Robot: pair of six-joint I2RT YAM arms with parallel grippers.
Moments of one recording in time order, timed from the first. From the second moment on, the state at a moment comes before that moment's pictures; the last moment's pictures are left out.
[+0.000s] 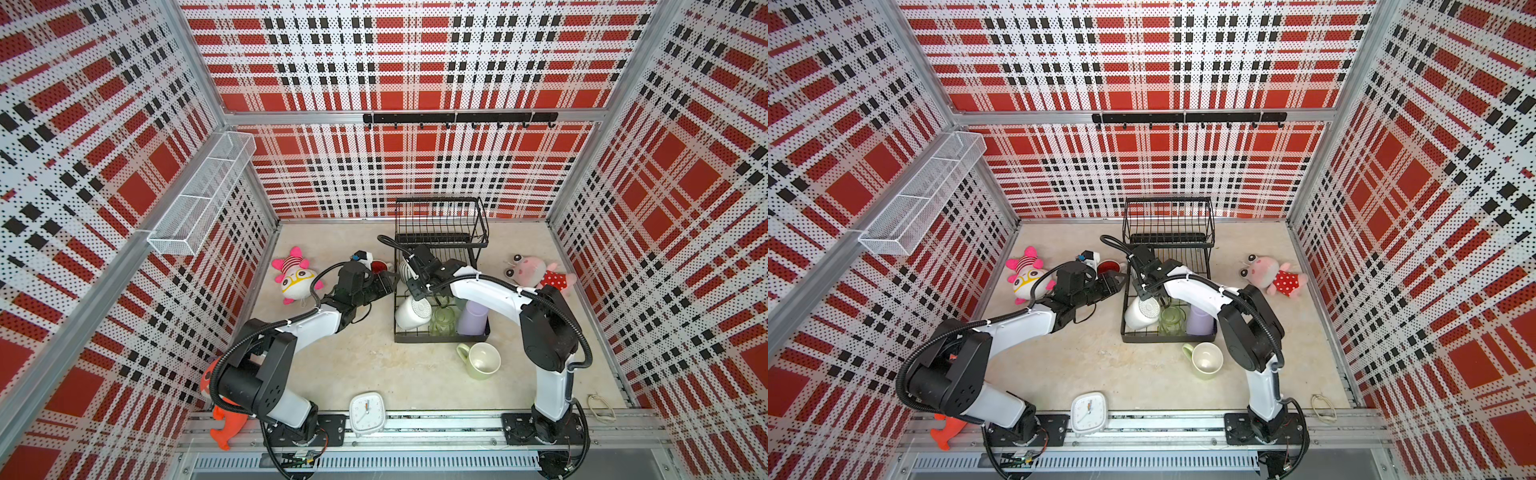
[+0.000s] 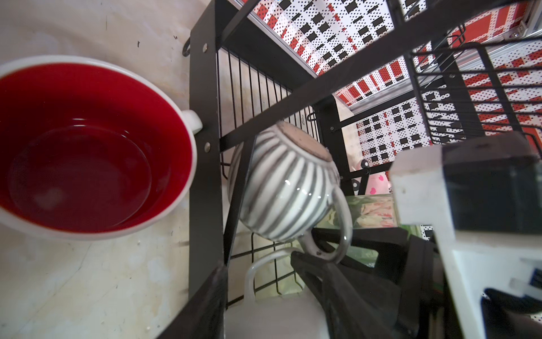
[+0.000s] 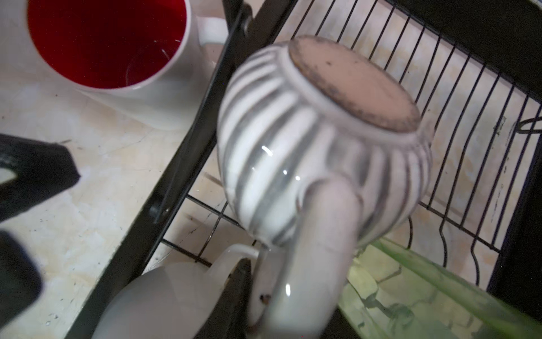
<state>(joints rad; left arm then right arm) -0.41 1.53 0.74 0.33 0.31 -0.80 0.76 1.95 1.52 -0.58 0.19 0.14</state>
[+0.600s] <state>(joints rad) -0.41 1.54 0.74 0.33 0.31 -0.80 0.77 1.94 1.51 -0.55 0.17 0.22</state>
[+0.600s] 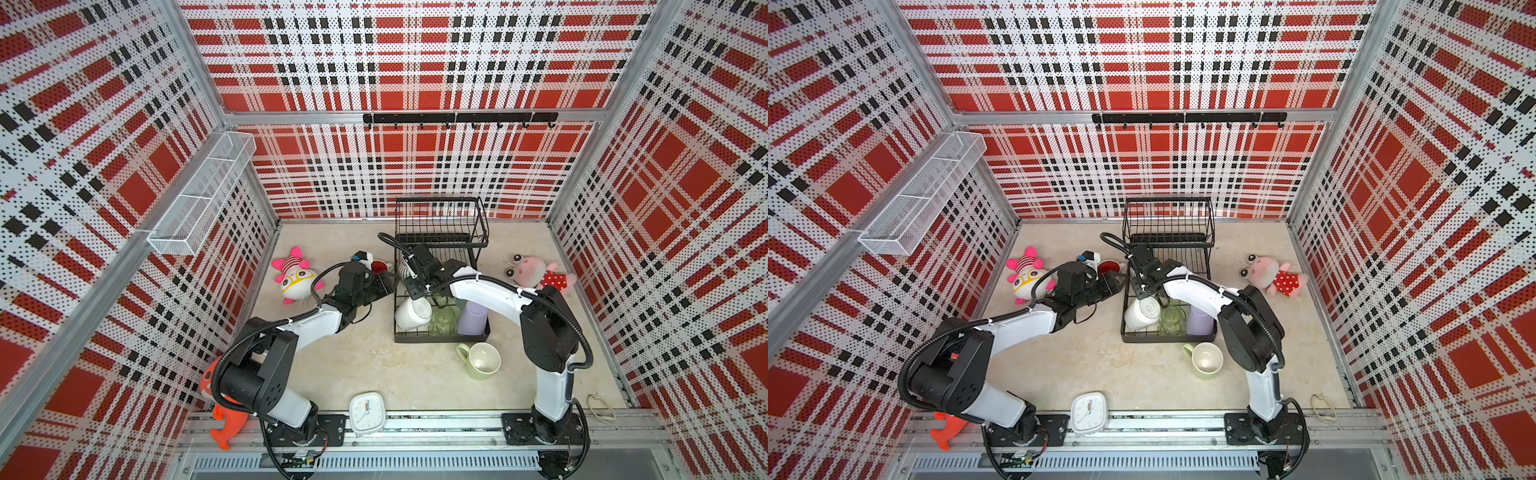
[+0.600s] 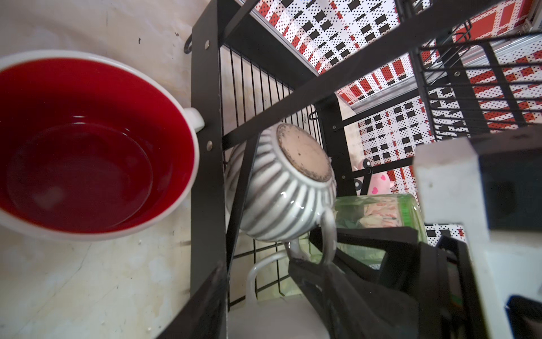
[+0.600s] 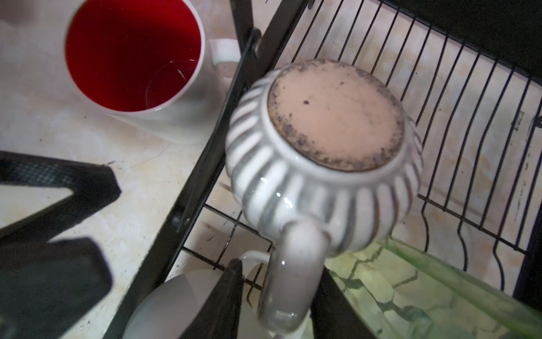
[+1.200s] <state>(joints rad) -0.40 1.54 0.74 0.33 0.31 -0.80 0.83 1.90 1.42 -0.44 0.29 0.37</state>
